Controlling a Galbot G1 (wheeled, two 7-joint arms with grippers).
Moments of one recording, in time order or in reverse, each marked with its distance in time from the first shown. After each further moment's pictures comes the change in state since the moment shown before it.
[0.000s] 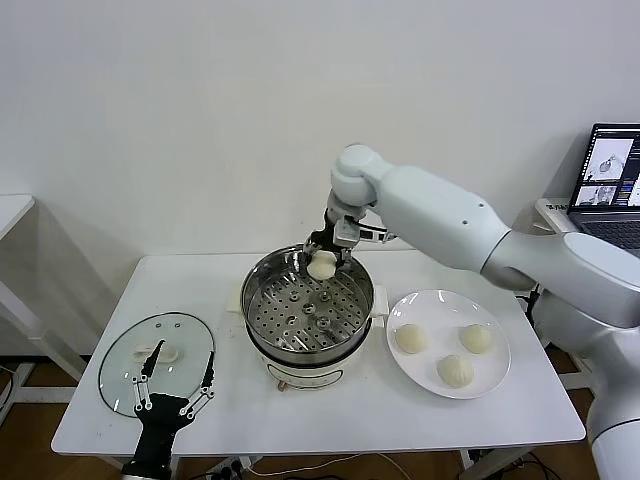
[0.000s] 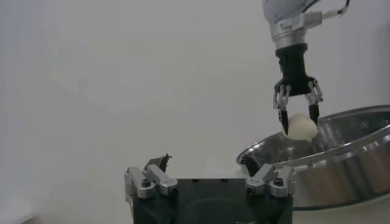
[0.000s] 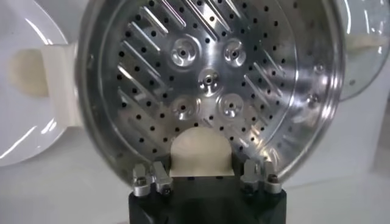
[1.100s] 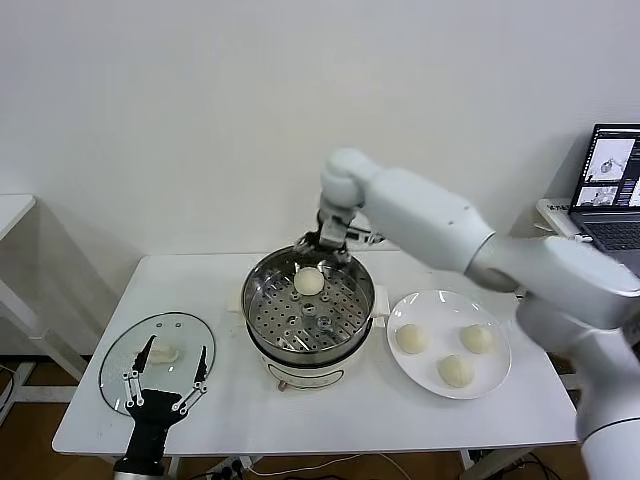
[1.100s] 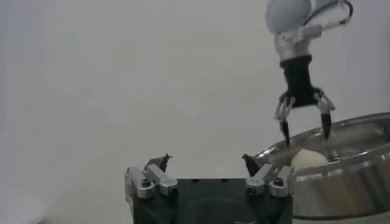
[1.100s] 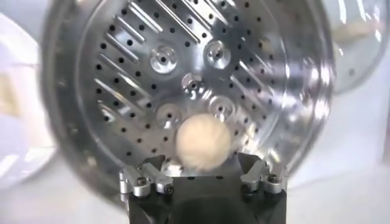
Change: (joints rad) left arm -0.002 0.012 -0.011 -0.017 -0.017 0.007 -0.004; right arm 0.123 -0.128 -0.064 -0.002 0.391 -0.353 -0.128
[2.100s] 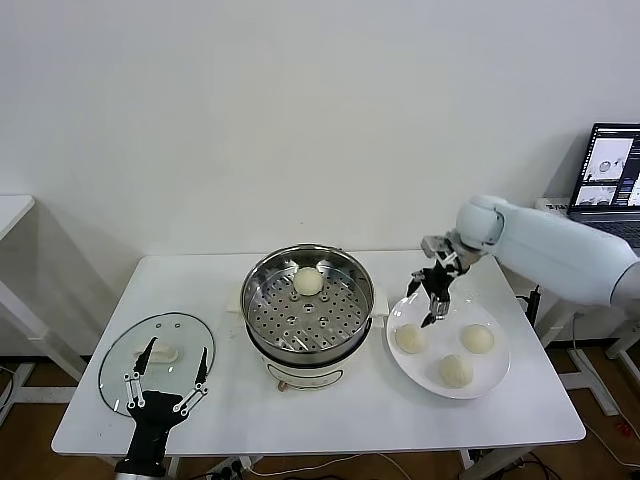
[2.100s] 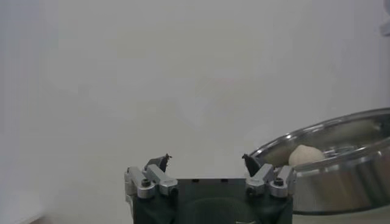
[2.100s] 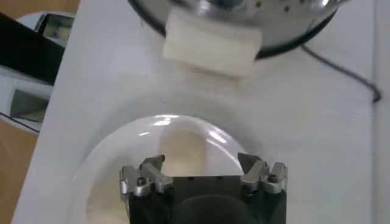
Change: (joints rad) left arm 0.006 -0.006 0.000 -0.002 0.002 0.014 -0.006; right arm -0.086 -0.328 -0.357 0.062 0.484 -0.523 0.184
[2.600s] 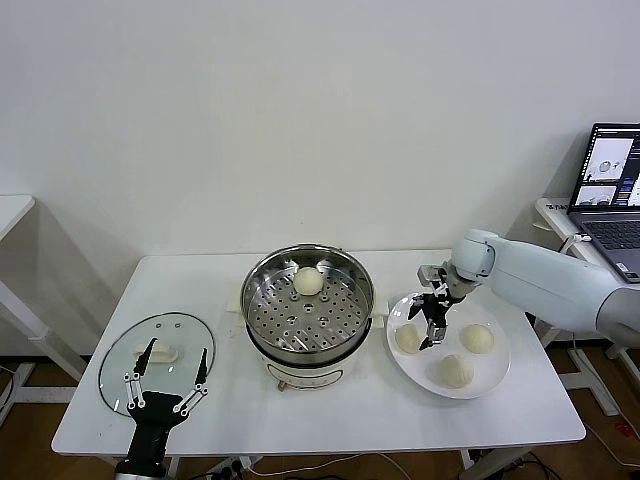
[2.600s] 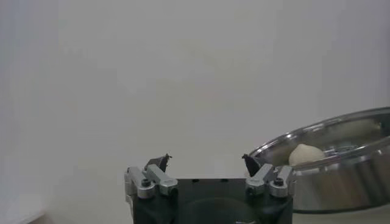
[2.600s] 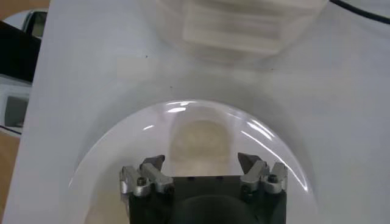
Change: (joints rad) left arm -0.002 -0.001 0.001 0.005 0.000 -0.003 -0.002; right arm -0.096 0.016 0.013 -0.020 -0.019 -0.029 0.071
